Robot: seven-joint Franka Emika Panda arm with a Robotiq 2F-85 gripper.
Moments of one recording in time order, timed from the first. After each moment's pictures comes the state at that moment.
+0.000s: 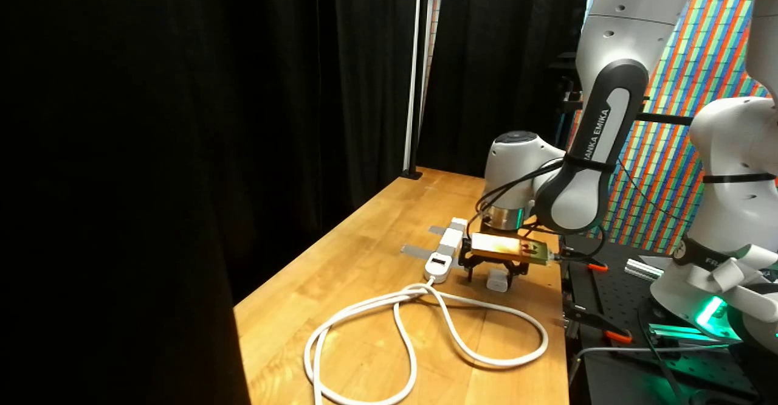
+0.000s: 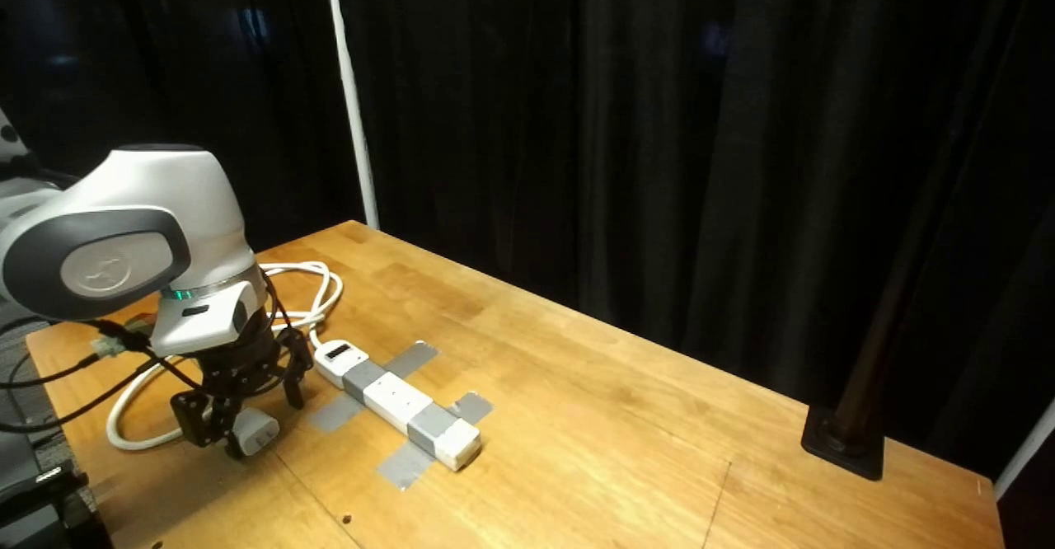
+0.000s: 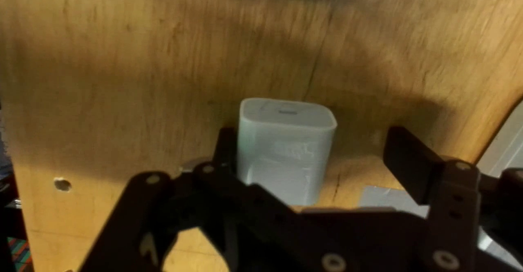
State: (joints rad) arm 0.55 0.36 -0.28 -2.69 0.11 3.01 1.50
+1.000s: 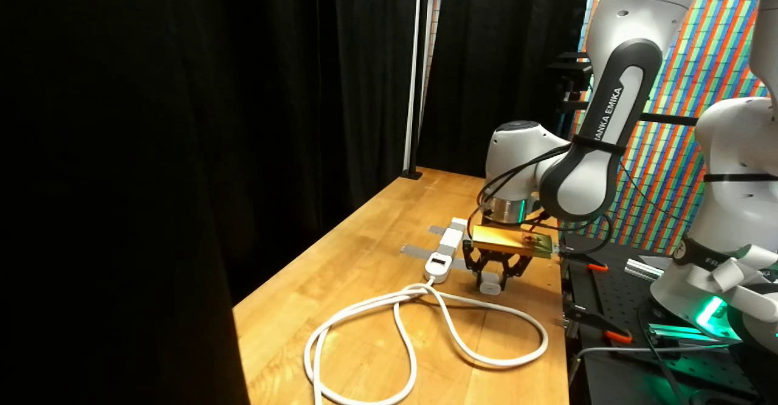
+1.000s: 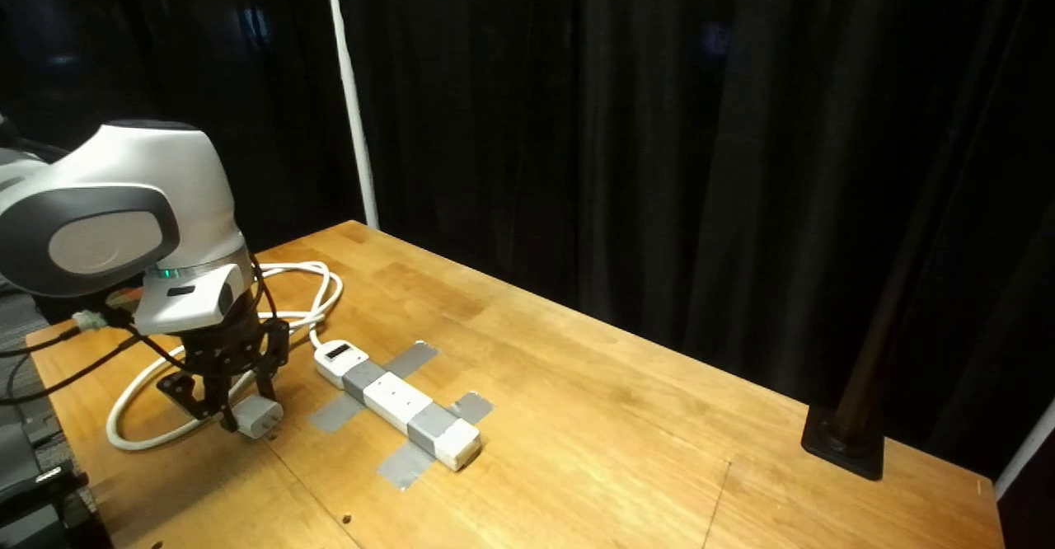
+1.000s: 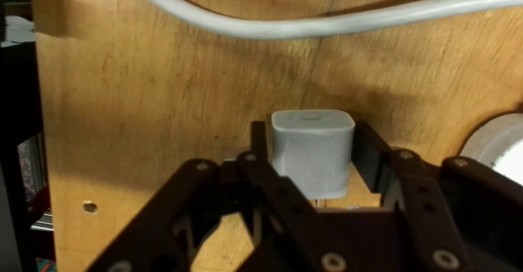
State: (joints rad) arm 0.40 0.27 -0.11 -2.70 0.11 2.95 1.52
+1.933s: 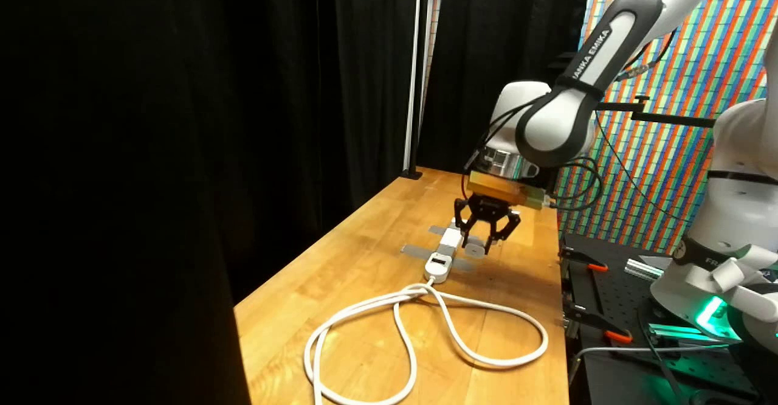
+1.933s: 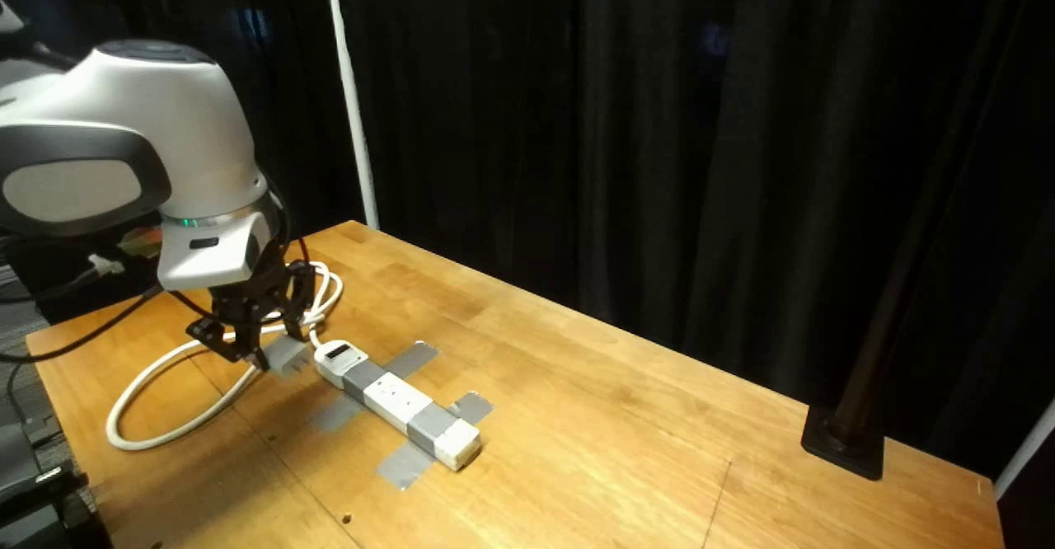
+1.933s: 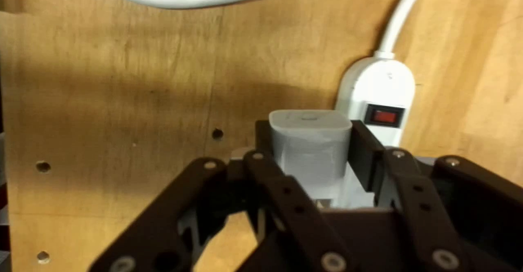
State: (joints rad) arm 0.02 0.07 0.18 -2.71 0.47 2.89 1.12
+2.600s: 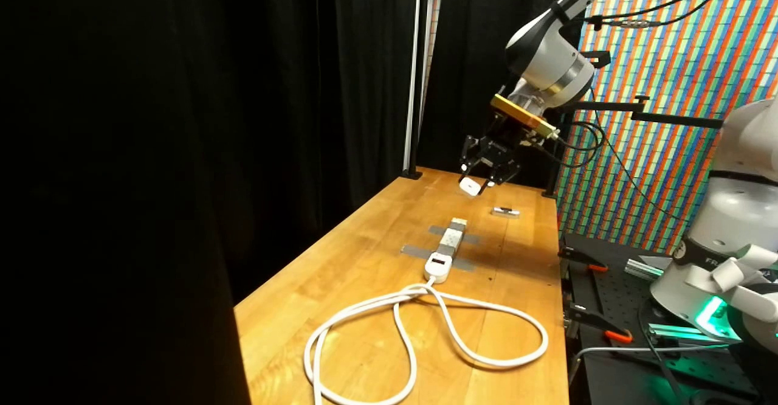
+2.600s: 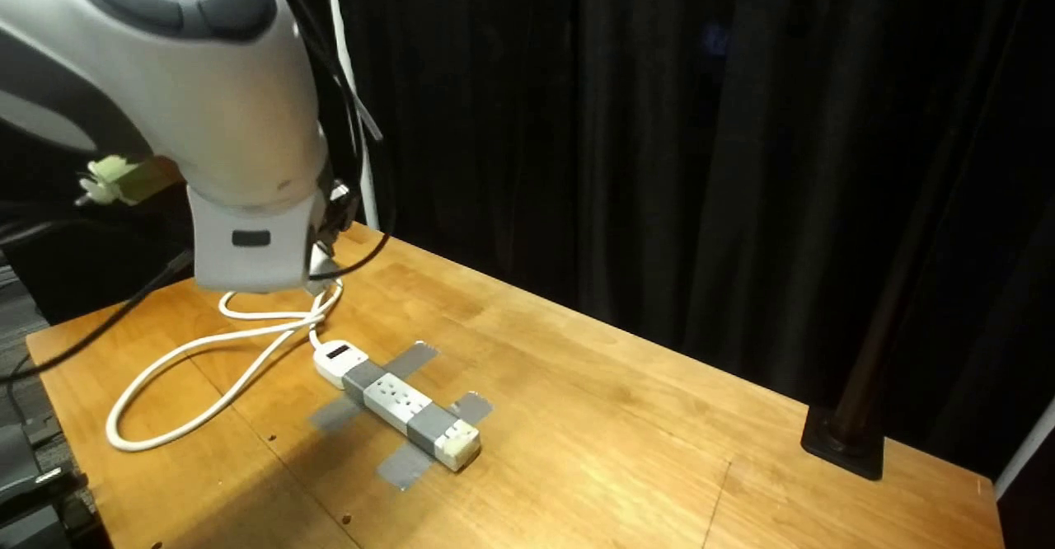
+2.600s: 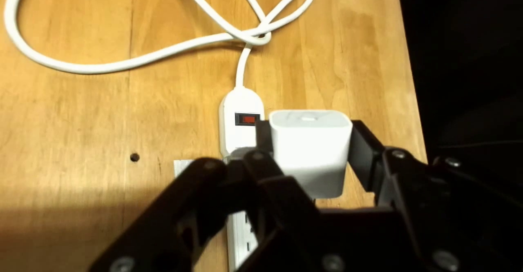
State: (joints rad) arm -0.09 -0.14 -0.11 -2.63 1.12 2.34 0.37
